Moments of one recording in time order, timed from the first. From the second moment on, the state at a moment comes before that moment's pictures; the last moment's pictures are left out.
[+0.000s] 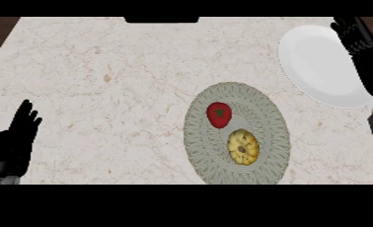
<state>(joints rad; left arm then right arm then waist) 0.08 0.55 -0.10 -1.47 0.43 0.46 0.18 -0.39 -0.53 -0.05 -1.42 -0.11 0.10 -0.04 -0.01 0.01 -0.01</state>
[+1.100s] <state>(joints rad) 0.00 0.35 -0.29 -1.43 0.37 0.27 0.11 -0.49 -0.57 0.26 -1.85 0.29 0.19 -0.10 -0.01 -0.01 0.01</state>
